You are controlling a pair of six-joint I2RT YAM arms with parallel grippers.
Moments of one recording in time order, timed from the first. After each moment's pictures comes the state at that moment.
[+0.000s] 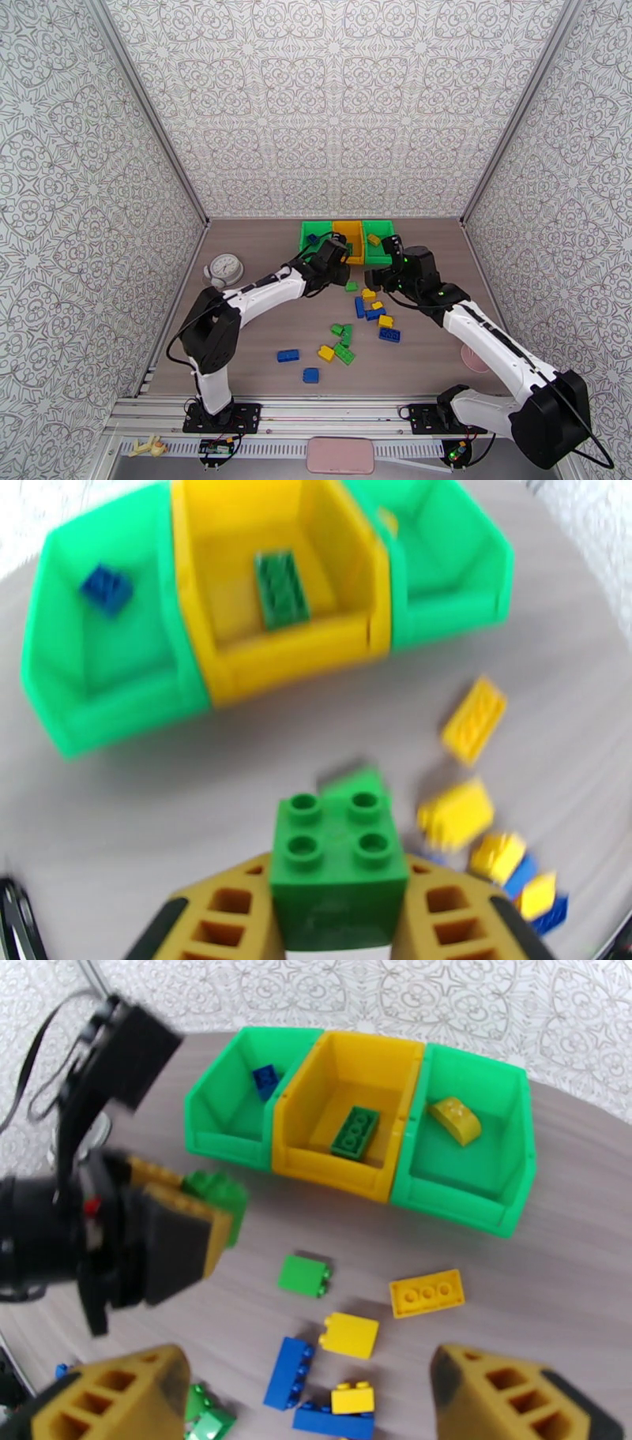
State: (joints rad) left arm -0.72 1.94 1.52 -0.31 -0.14 -0.39; right arm 0.41 1.21 0.94 -0.32 -0.08 0.18
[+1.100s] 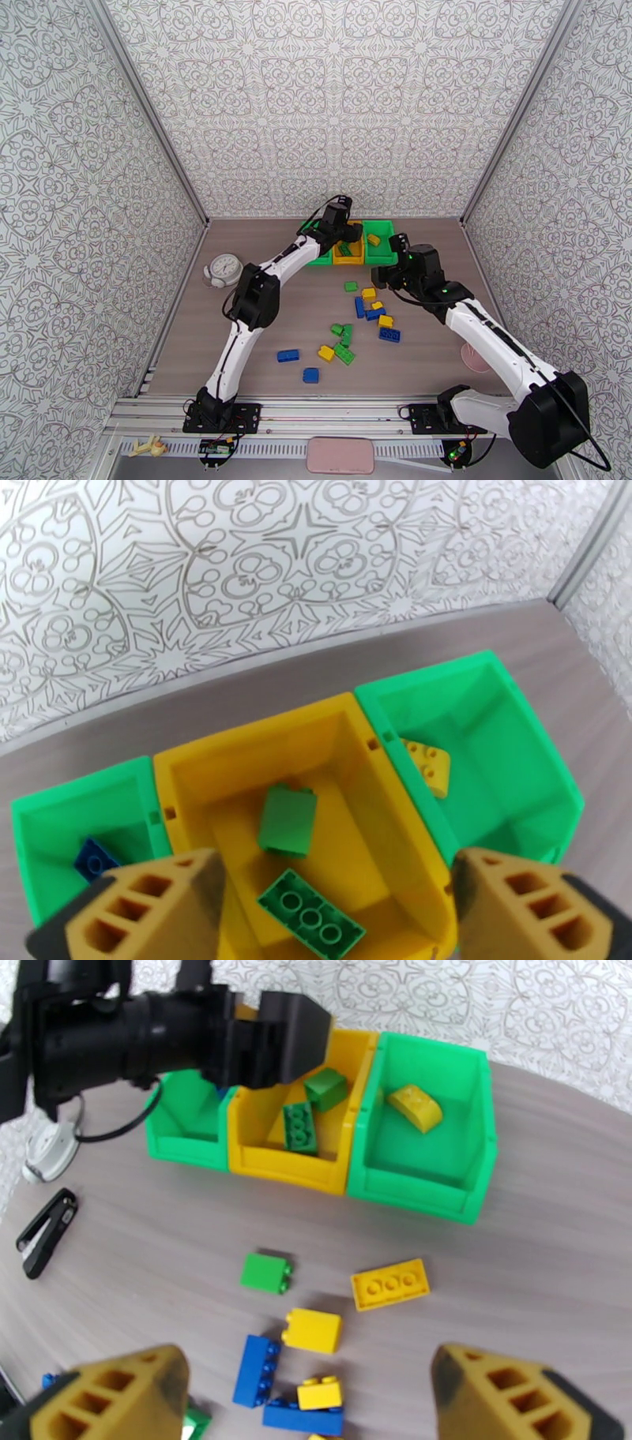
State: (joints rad) left arm -0.57 2.36 2.11 -0.28 -0.04 -0.21; right arm 0.37 1.22 0.95 -0.36 -0.05 0.18
